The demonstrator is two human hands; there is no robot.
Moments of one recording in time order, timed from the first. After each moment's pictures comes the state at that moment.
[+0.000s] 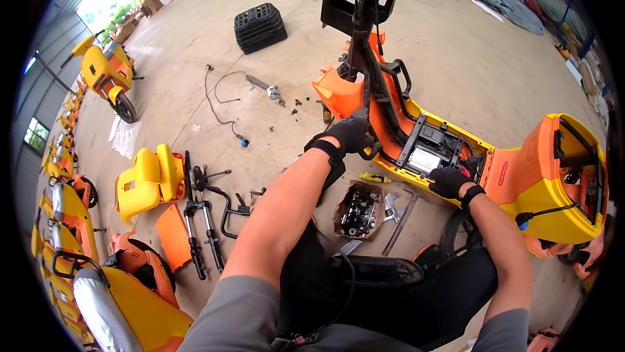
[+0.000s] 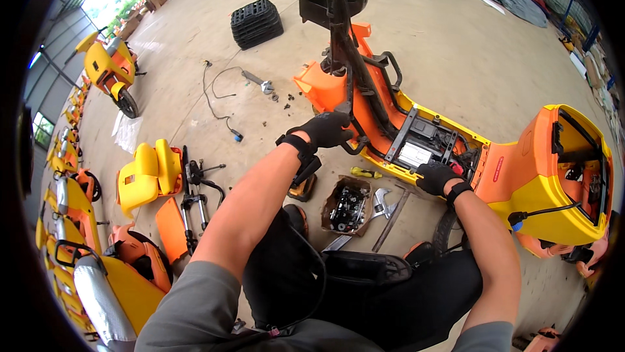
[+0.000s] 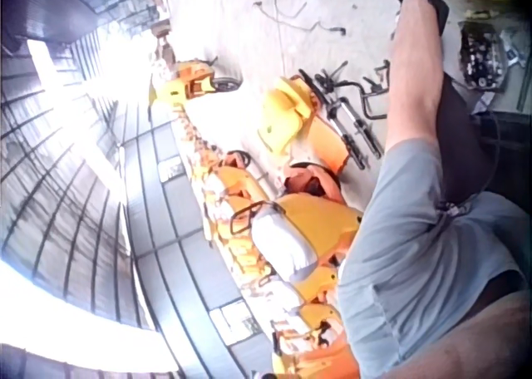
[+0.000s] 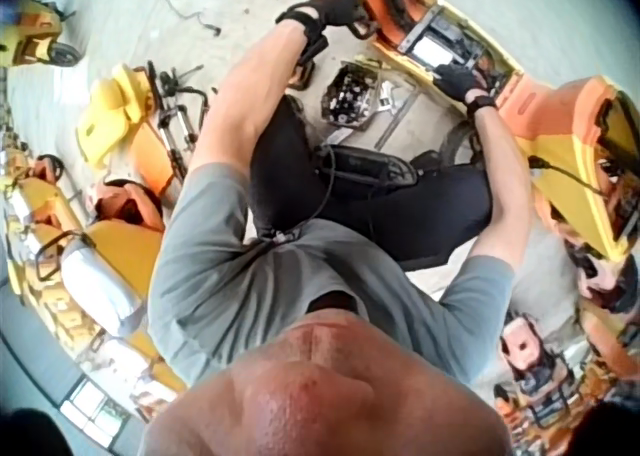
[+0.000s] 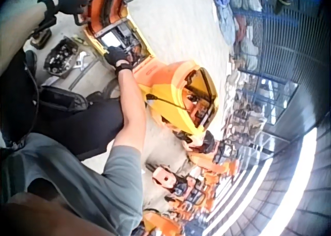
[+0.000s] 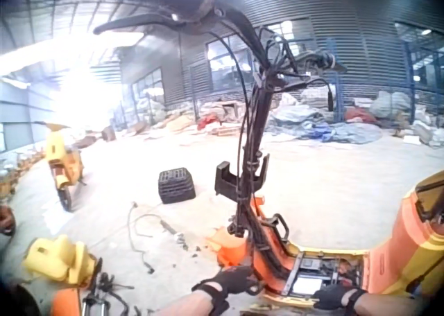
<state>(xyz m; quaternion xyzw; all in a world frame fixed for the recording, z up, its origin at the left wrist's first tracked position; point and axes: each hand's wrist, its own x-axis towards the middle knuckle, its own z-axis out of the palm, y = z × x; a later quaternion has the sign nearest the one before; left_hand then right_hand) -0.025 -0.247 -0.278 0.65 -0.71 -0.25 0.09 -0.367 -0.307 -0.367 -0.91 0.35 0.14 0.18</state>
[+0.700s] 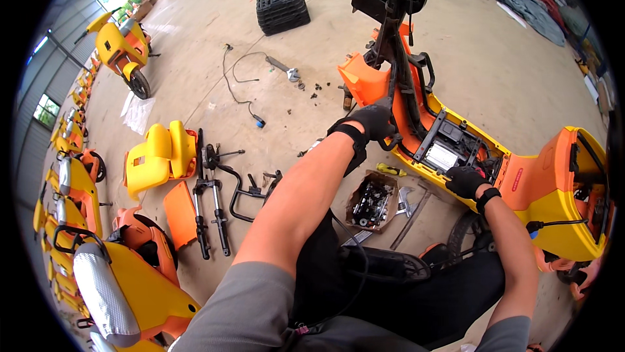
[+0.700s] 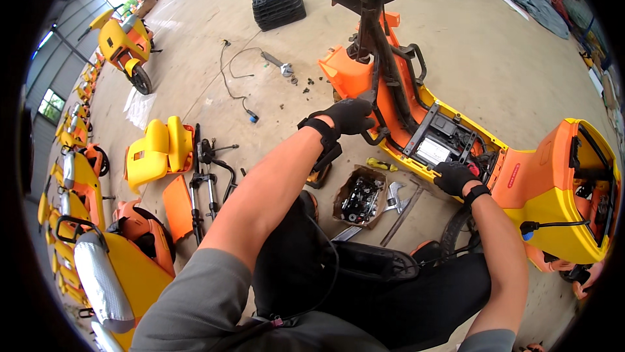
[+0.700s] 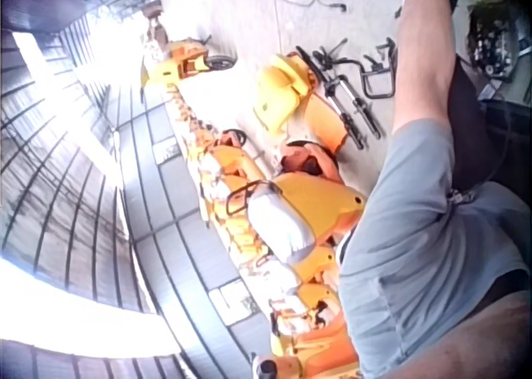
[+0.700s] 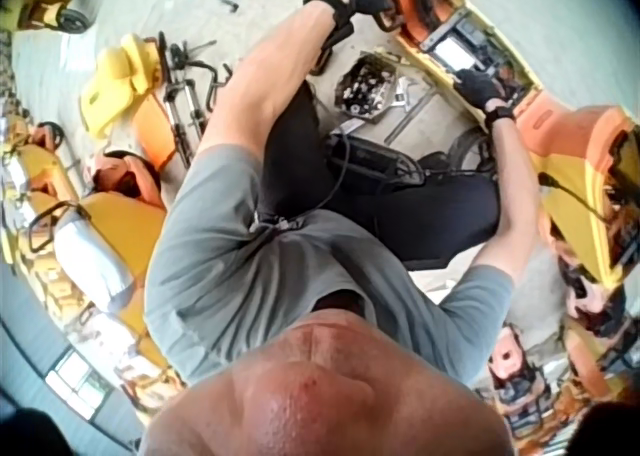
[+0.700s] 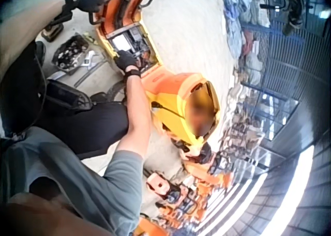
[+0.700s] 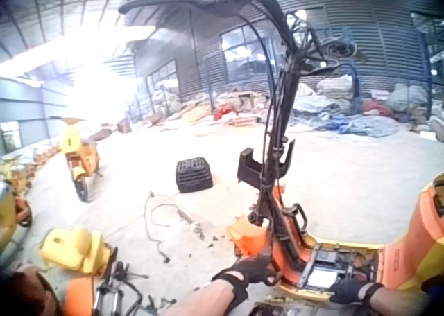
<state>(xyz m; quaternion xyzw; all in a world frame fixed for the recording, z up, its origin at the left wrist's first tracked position) -0.020 -0.247 -0.274 0.65 -0.71 -0.27 0.07 -0.359 -0.302 -0.354 -0.89 0.37 0.18 0.19</state>
